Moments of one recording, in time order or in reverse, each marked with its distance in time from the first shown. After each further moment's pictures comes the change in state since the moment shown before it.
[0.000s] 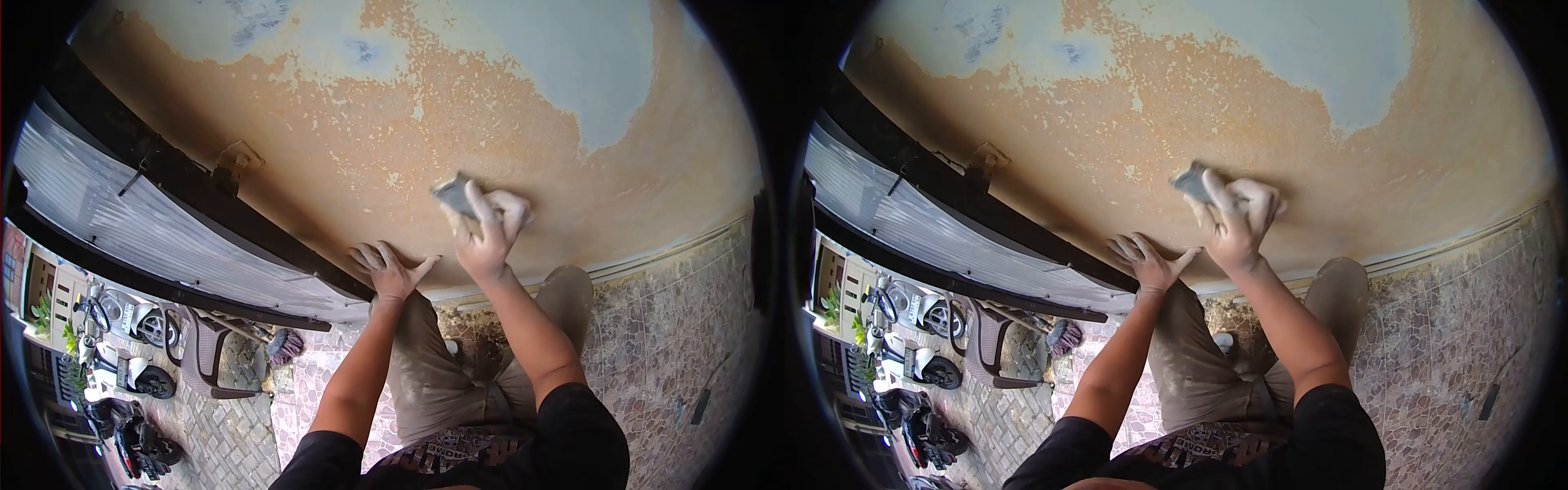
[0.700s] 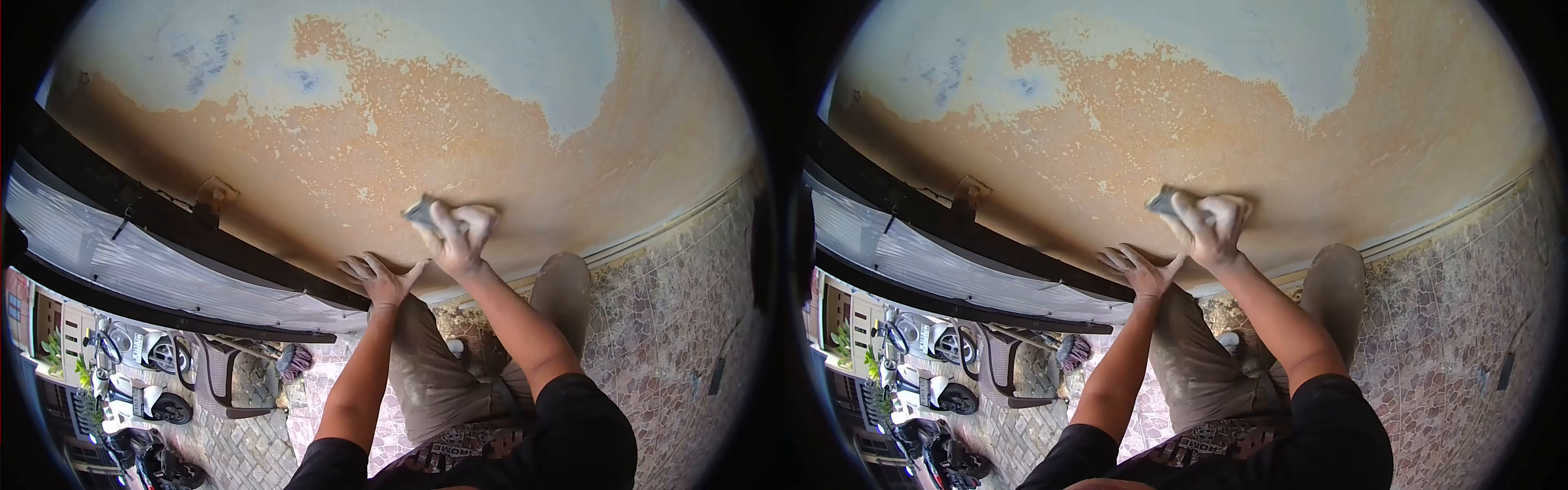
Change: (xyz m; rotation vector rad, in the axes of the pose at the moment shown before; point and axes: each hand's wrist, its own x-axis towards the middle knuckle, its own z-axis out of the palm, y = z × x) left_hand 0.006 -0.004 0.001 -0.032 0.084 0.103; right_hand -0.037 0.013 0.018 -0.040 0.084 -0.051
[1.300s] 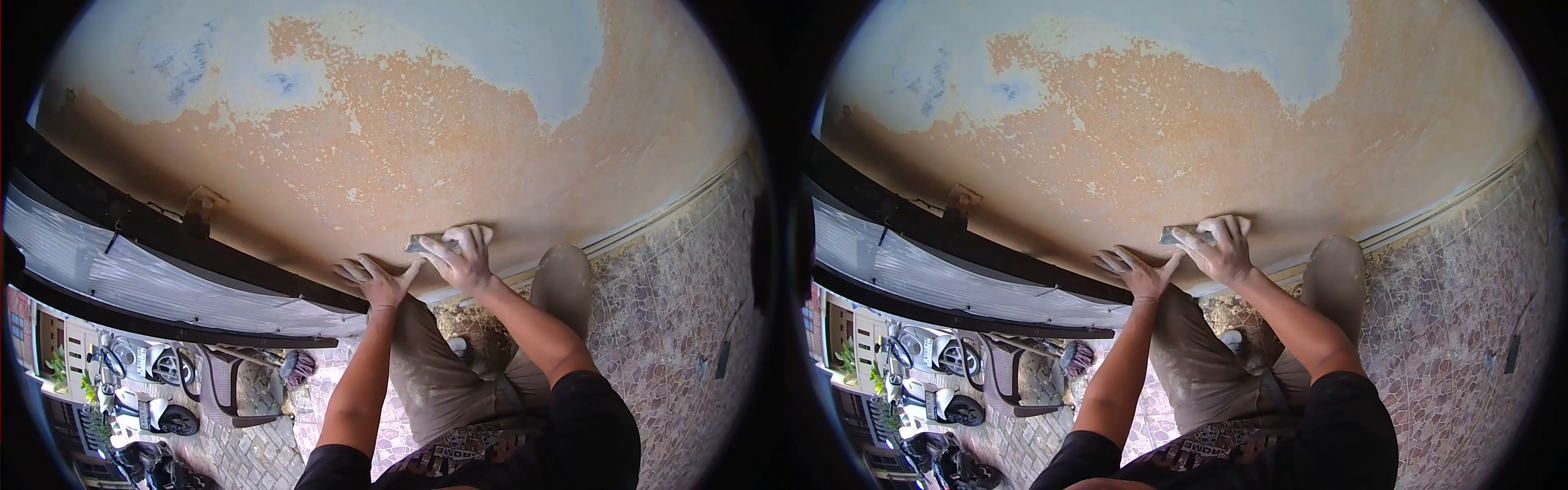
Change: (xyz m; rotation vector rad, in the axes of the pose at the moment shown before) left_hand 0.000 -0.001 -0.002 0.029 -0.029 -0.007; right_hand -0.054 0.017 -0.035 -0.020 -0.398 -0.075
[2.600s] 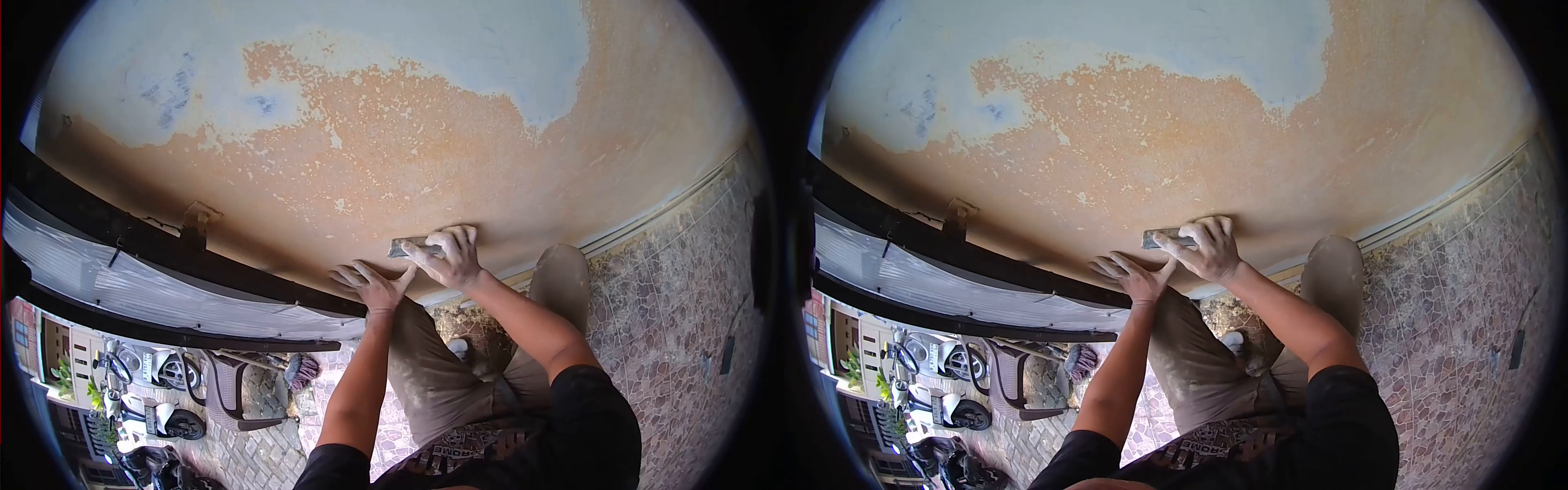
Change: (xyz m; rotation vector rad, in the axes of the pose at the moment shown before) left_hand 0.002 0.001 0.001 0.021 0.003 -0.002; right_hand 0.021 0.000 0.000 -0.012 0.085 -0.110
